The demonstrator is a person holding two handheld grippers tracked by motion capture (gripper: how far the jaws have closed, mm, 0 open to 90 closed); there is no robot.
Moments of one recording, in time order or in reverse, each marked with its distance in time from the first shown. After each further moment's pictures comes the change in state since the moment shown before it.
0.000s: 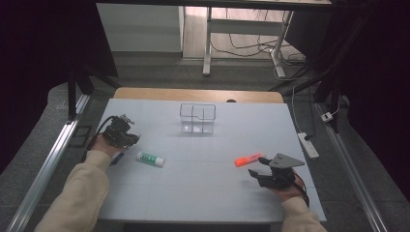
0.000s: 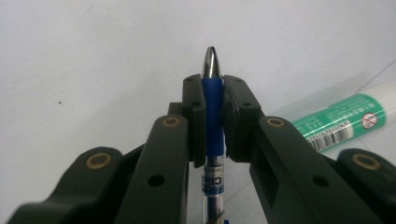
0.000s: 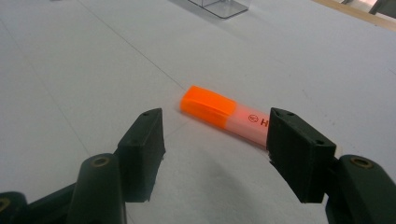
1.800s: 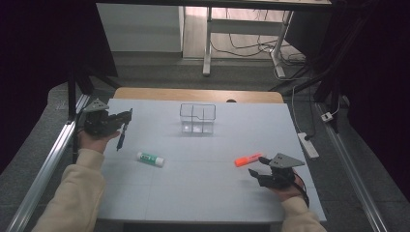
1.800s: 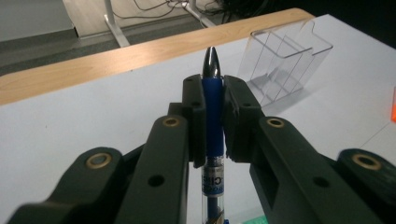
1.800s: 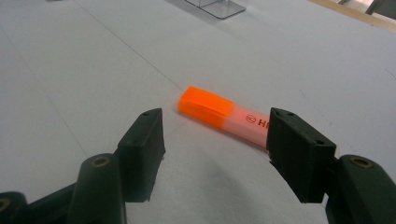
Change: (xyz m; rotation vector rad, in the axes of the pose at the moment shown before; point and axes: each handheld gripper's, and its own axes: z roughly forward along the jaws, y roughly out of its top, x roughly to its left) left arm 0.002 -0.007 -0.069 -0.549 -0.006 -0.147; right arm 0.000 0.000 0.000 -0.003 -0.009 0.000
